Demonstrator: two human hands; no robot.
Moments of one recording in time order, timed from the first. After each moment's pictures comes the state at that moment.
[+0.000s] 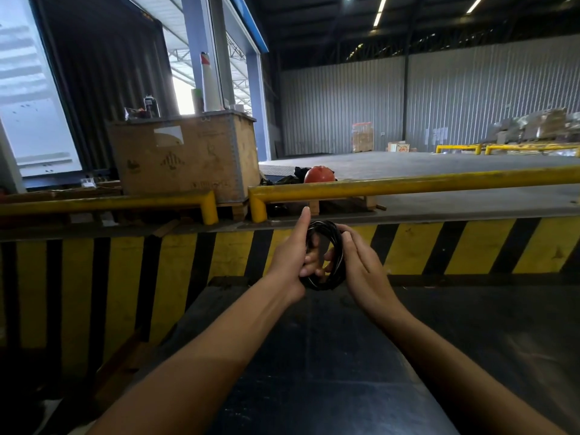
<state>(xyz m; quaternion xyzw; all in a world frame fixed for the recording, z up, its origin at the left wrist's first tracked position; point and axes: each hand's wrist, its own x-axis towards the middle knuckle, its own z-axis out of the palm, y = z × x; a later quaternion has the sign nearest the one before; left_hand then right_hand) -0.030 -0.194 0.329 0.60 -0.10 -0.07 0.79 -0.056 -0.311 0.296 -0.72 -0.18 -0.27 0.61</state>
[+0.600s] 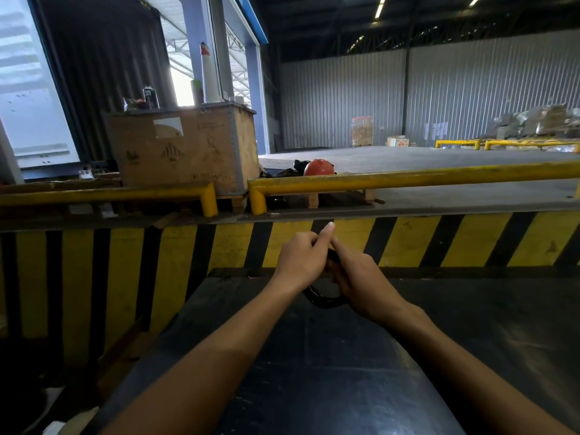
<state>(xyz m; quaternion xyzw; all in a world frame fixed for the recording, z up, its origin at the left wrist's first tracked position) -0.037 -0.196 0.314 0.85 -0.19 0.17 0.47 -0.064 -0.317 0.284 -0.86 -0.28 -0.27 0.32</state>
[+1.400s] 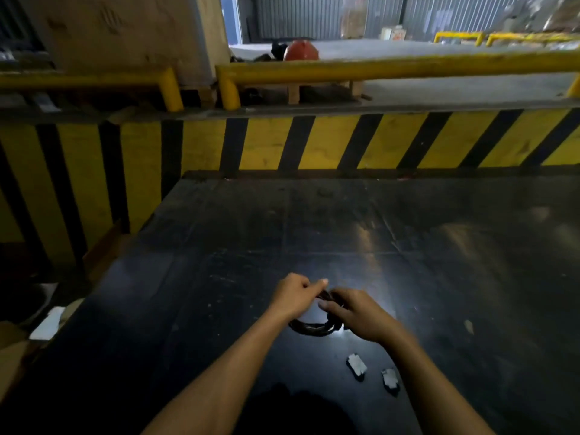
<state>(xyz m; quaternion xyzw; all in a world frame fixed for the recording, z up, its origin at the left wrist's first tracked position) -0.097 -0.196 0.080 0.89 -0.05 -0.13 0.43 -0.140 -0.347 0.066 -0.91 -0.07 0.07 0.41</state>
